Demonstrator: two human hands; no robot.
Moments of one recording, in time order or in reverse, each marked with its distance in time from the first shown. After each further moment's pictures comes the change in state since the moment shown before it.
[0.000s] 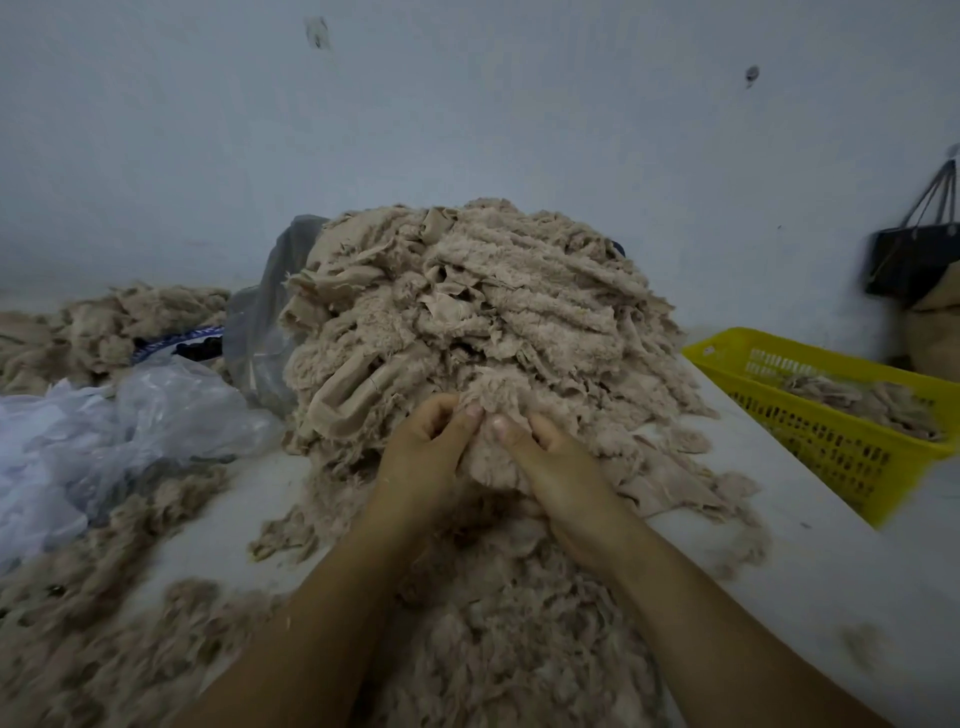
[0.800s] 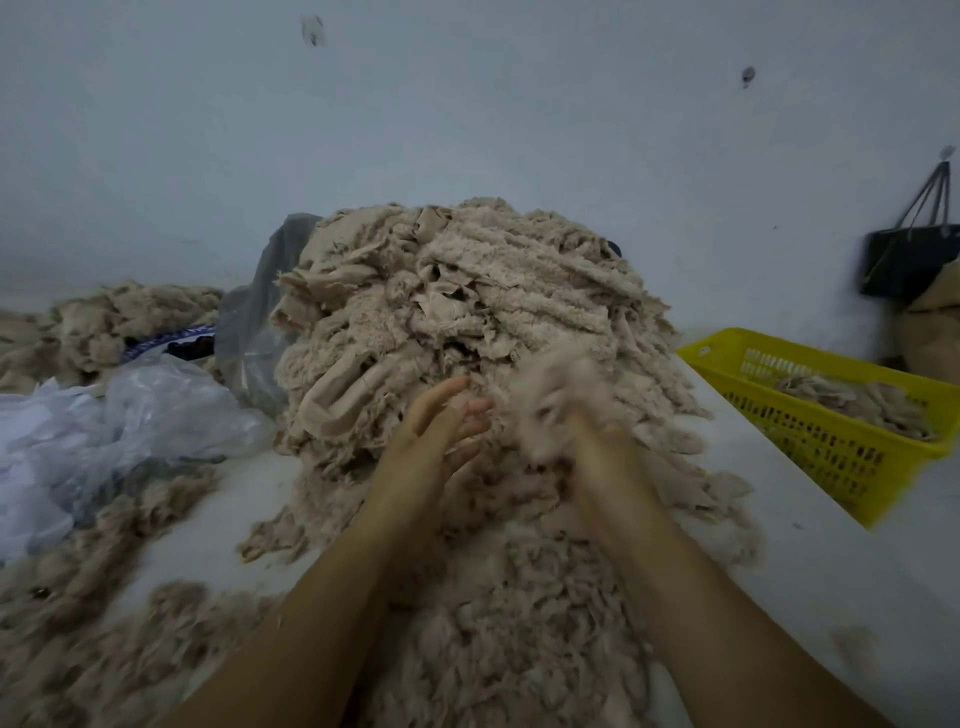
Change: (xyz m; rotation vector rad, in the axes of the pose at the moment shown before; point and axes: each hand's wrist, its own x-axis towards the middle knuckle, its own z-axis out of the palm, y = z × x) left_hand 0.004 -0.006 0.003 -0.219 -0.079 -0.081; right_hand 0.018 0.007 -0.036 0.125 0.368 0.006
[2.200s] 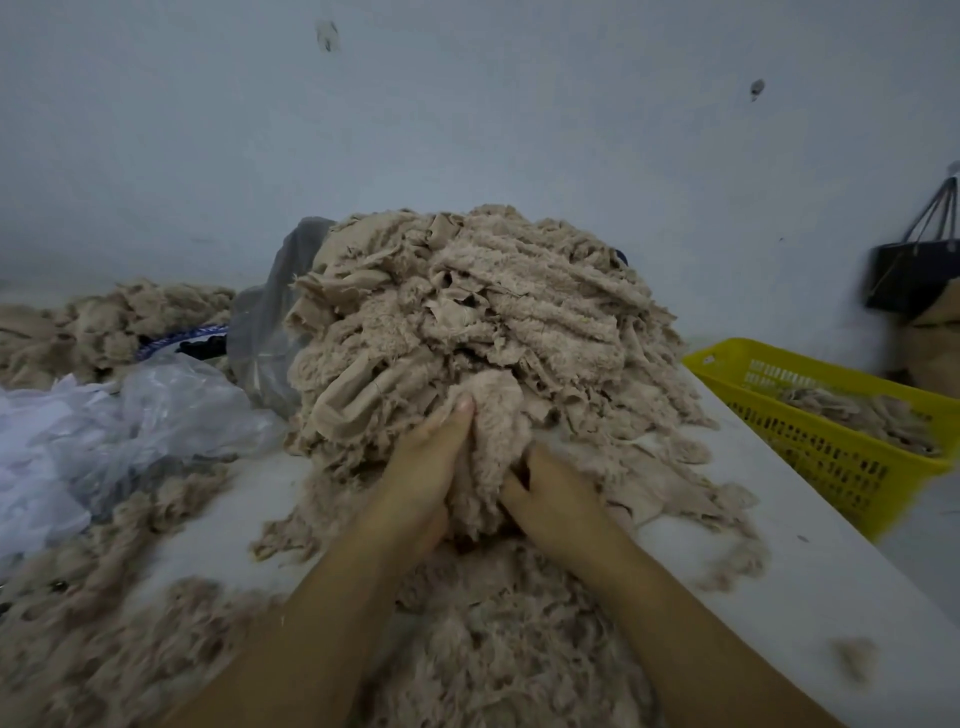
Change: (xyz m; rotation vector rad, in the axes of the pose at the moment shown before) left_hand -0.001 0.007 0.007 -0.169 0.080 -0.118; right_hand -0.021 0.015 0.022 -0.850 -0.372 -0.274
